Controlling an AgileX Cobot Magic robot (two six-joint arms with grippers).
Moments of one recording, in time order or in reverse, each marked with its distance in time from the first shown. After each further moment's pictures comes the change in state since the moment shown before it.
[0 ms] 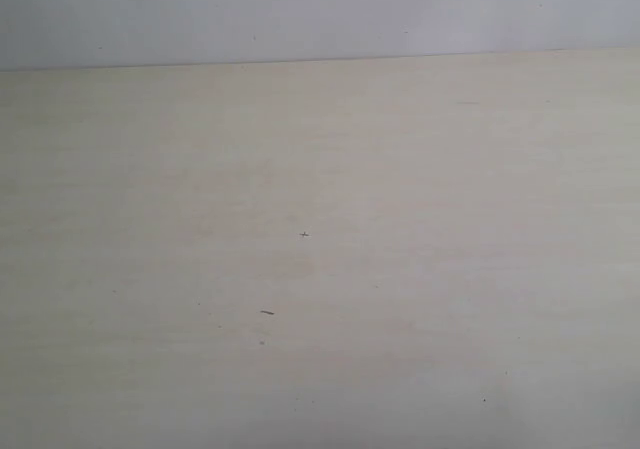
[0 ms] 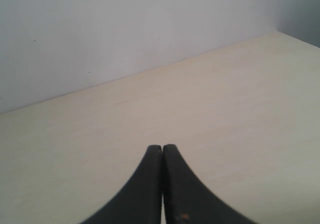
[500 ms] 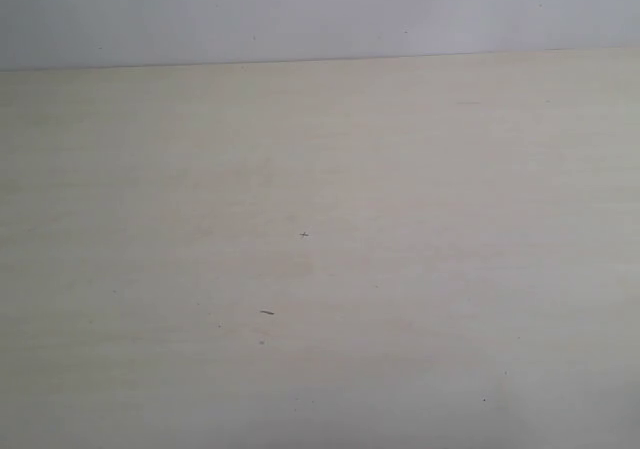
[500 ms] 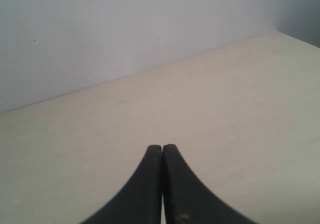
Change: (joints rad) left arm 0.019 0.043 -0.087 -0.034 0.033 -0.017; right arm 0.000 0.000 0.000 0.000 0.000 0.000
